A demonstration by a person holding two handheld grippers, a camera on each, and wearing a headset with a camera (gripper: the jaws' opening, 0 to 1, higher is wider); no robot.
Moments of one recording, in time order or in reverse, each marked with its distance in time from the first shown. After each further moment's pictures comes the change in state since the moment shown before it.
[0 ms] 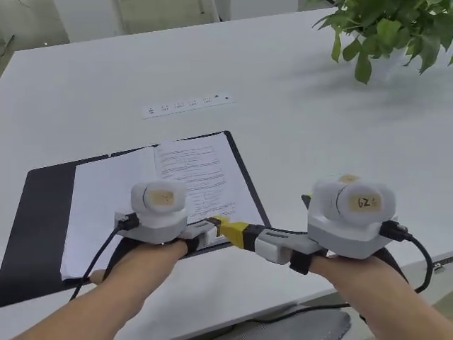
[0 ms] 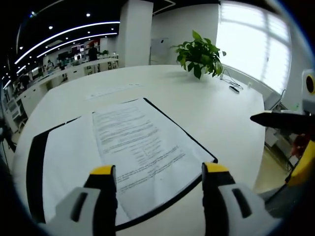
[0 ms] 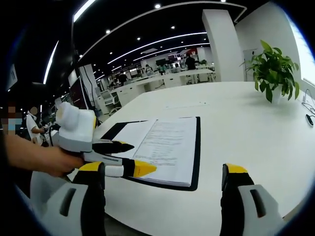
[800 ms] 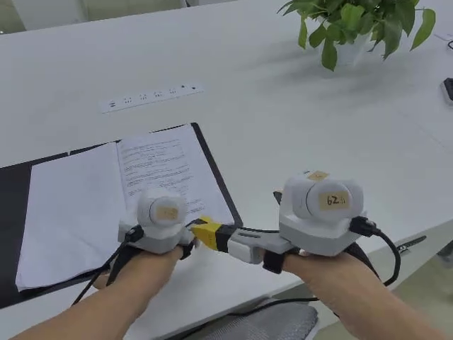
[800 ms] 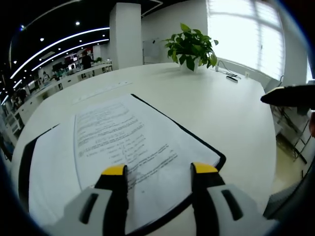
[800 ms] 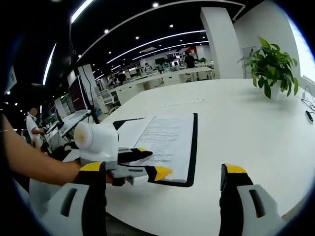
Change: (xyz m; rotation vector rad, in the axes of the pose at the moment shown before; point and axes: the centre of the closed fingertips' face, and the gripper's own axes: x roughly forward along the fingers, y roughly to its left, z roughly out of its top) left arm 0.046 -0.020 -0.022 0.110 -0.051 0.004; right arm -0.003 -0.011 -0.011 0.013 0.014 -0.001
